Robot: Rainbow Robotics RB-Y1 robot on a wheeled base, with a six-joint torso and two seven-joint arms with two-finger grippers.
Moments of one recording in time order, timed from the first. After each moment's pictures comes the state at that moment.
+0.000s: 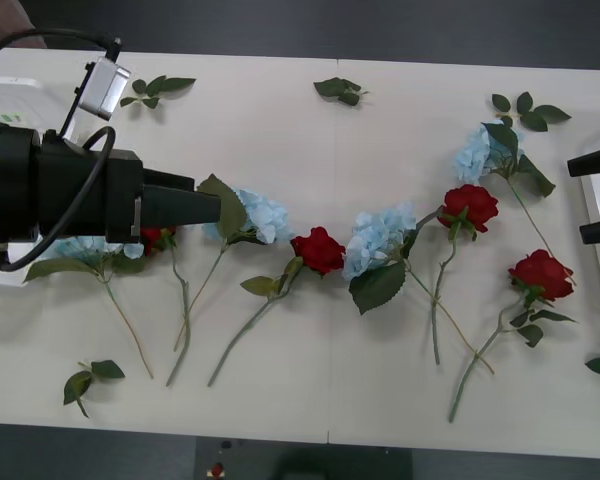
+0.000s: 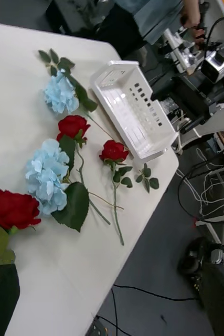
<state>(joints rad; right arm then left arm) -0.44 -0.75 -0.47 -1.47 -1.57 1.92 2.70 -0.26 0.74 0.10 -2.16 1.68 1.29 -1.59</state>
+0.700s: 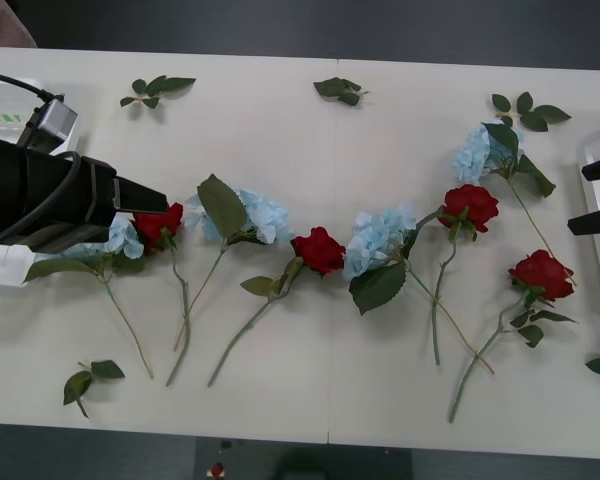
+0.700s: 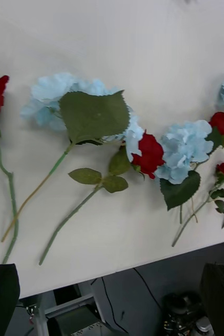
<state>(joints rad) -0.44 -0.78 -0.37 -1.47 -1.24 1.74 2.59 -0.28 0.90 0.08 -2.22 1.31 1.49 -0.77</state>
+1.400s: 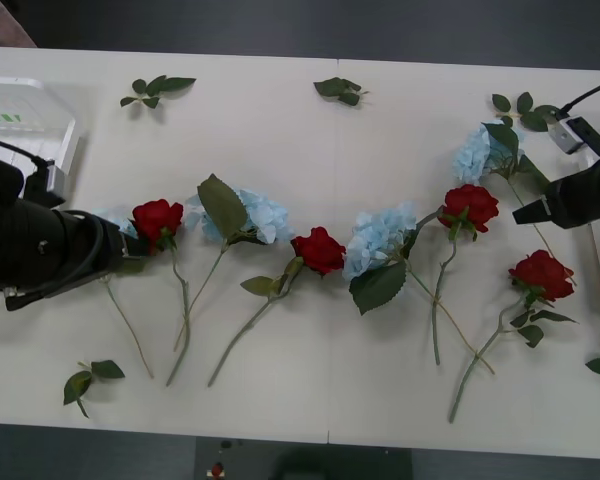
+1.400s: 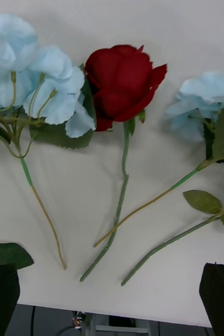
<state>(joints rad) -0.44 -0.78 -0.06 -1.47 -1.00 1.41 1.89 -0.20 0.90 -0.13 -2.23 0.87 1.54 -0.59</state>
